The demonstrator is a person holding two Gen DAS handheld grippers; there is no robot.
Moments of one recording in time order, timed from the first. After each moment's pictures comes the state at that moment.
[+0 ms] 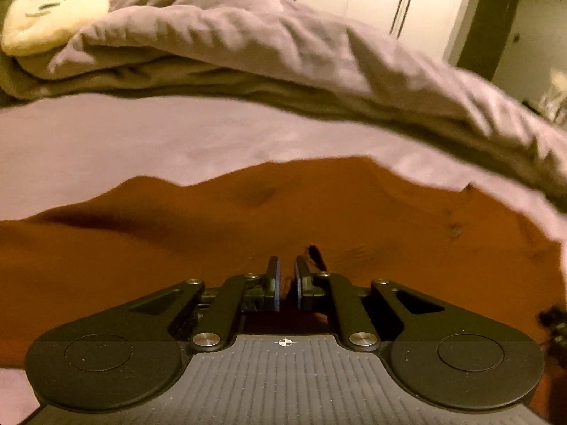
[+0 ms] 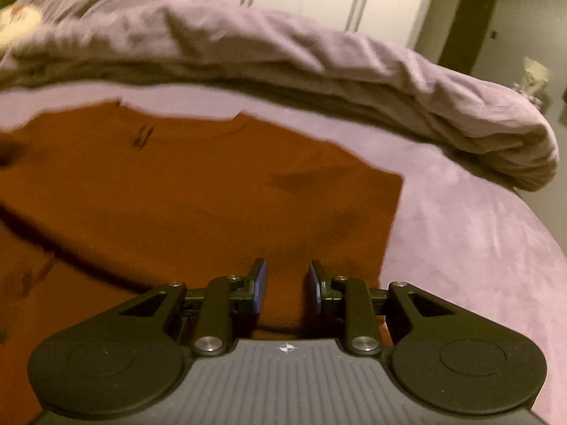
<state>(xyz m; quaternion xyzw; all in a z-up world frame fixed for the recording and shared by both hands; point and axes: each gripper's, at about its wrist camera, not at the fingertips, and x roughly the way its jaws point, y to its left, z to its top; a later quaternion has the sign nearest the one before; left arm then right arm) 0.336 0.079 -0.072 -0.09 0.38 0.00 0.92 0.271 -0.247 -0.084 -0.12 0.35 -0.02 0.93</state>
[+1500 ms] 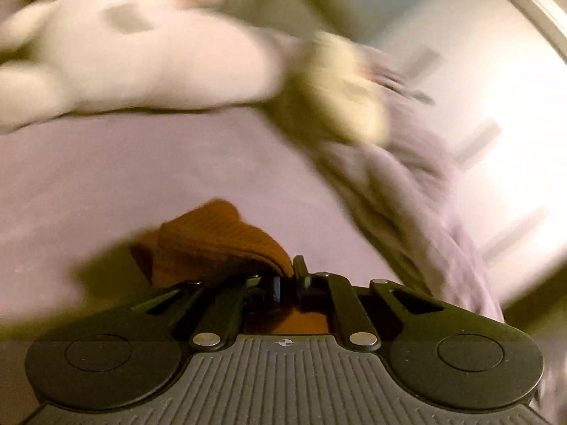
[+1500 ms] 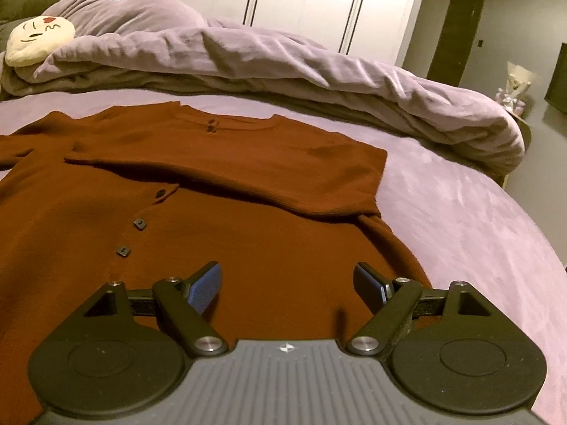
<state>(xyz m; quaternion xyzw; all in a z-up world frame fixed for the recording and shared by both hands) 0.174 0.343 -0.021 -0.39 0.21 0.17 0.88 0.128 -0.205 -0.054 -0.10 0.32 -0.02 0.94</state>
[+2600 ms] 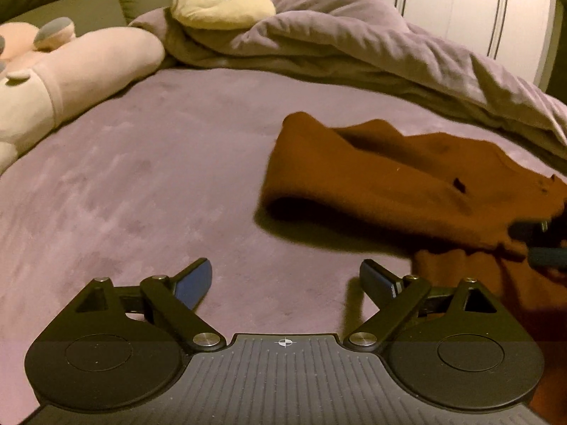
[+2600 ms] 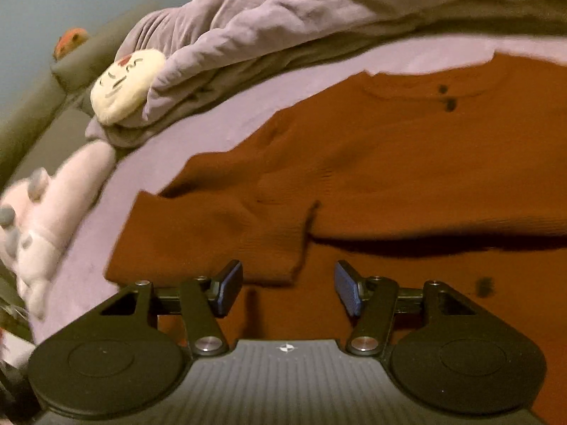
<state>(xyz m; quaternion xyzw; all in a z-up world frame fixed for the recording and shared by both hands) 0.184 0.180 -0.084 -0.10 0.36 0.17 0.91 0.266 -0.093 -0.074 0.16 0.44 0.22 0.86</state>
